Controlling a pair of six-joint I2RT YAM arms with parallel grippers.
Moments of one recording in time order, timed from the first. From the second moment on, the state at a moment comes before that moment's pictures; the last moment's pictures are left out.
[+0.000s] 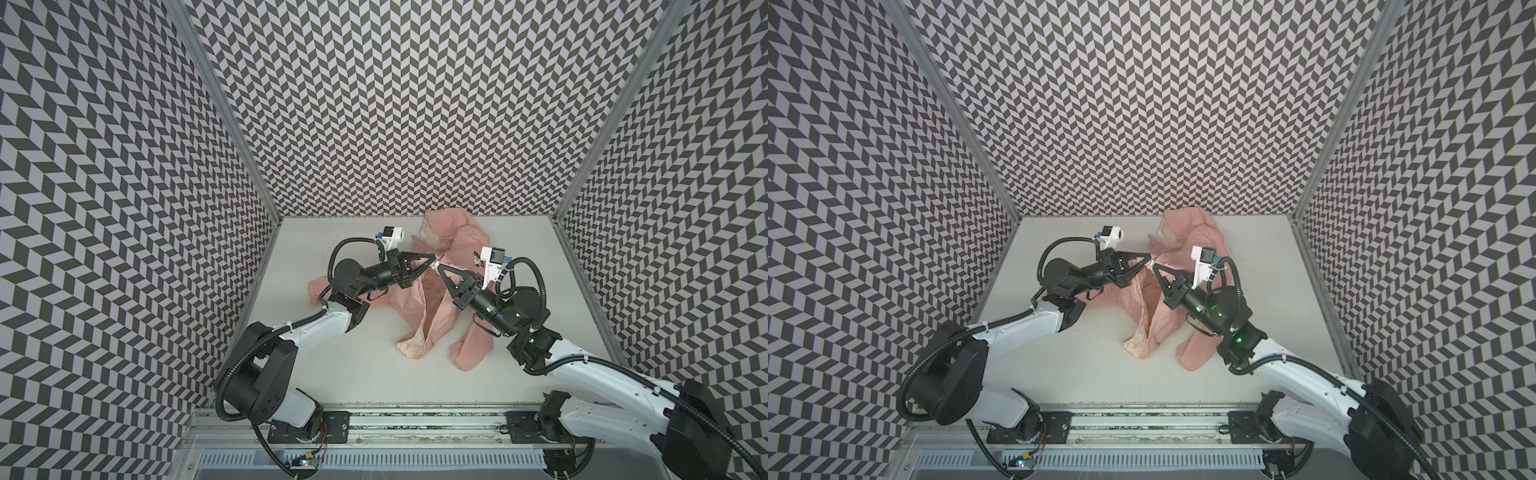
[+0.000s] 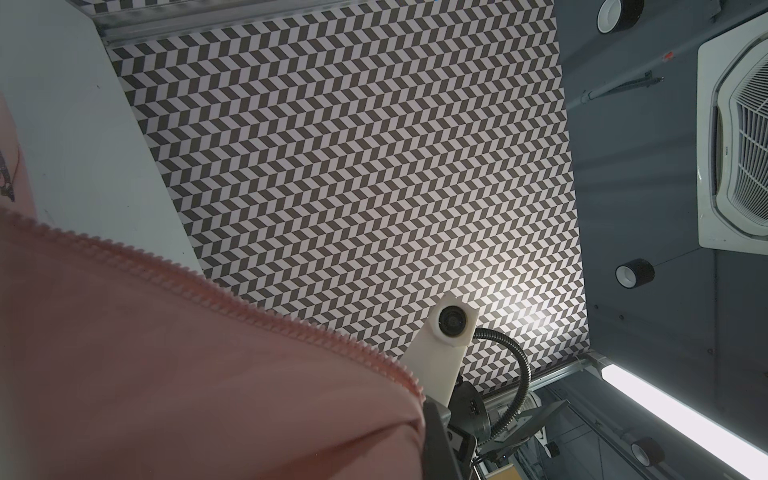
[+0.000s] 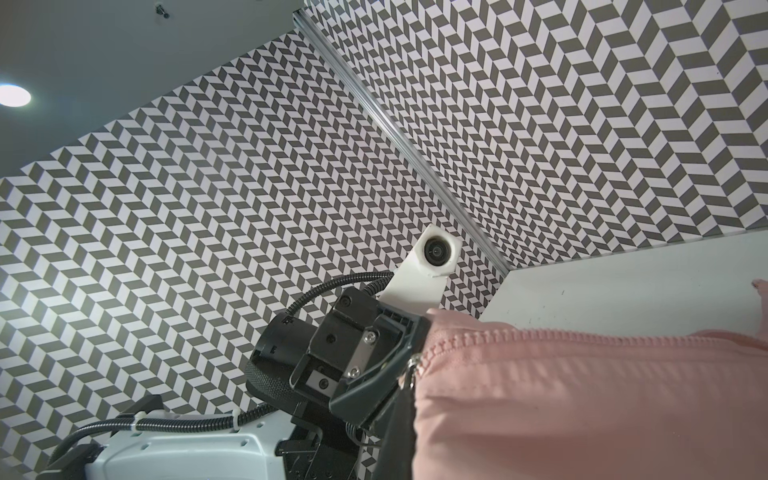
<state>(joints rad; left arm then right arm) -0.49 1.48 0.80 1.17 0.88 -1.60 0.73 1.07 0.60 0.78 -0.09 0.82</state>
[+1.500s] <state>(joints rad) -0.51 1.53 0.87 1.06 0.86 -1.70 0.72 1.12 0.58 0.82 -0.07 0.75</state>
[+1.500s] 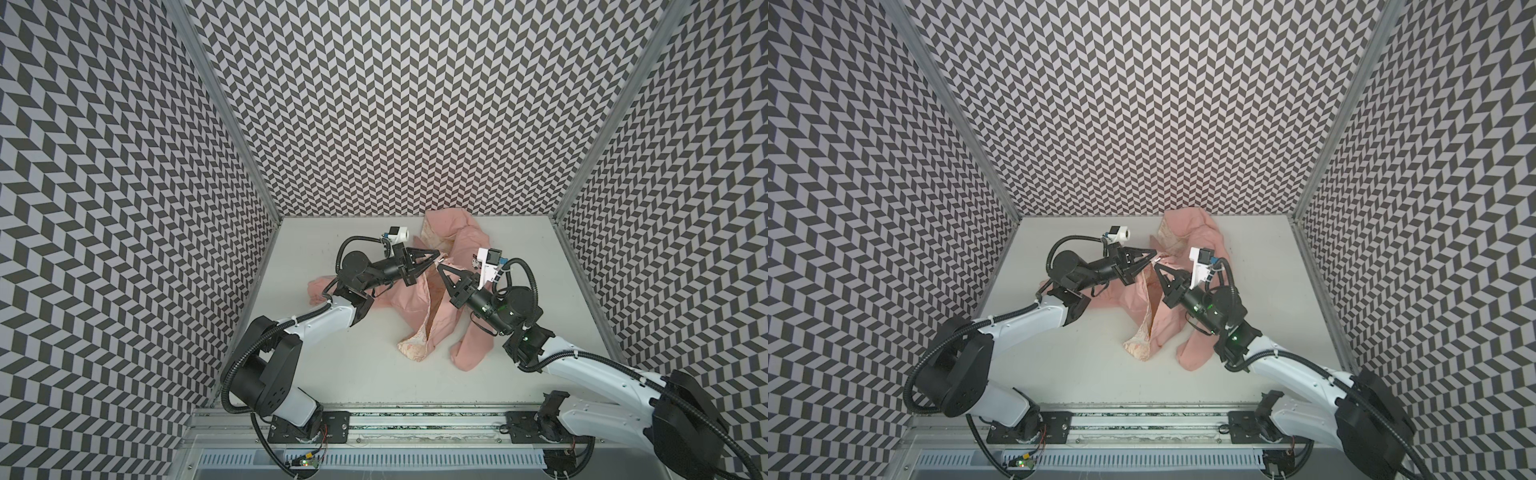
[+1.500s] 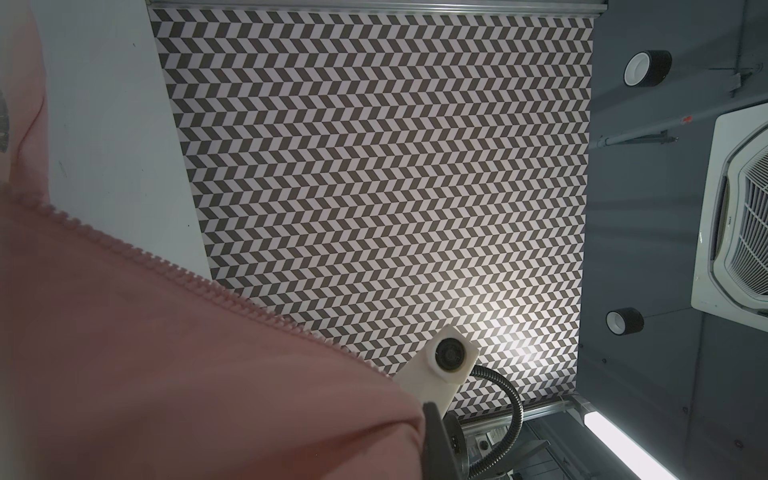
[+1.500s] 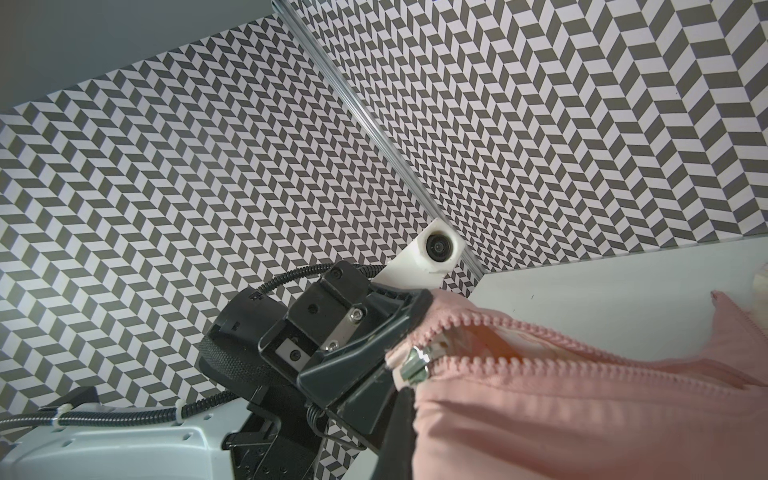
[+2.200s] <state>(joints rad) -0.46 1.62 0.83 1.27 0.76 -1.73 0.76 0.81 0.48 0.18 -0.18 0.63</state>
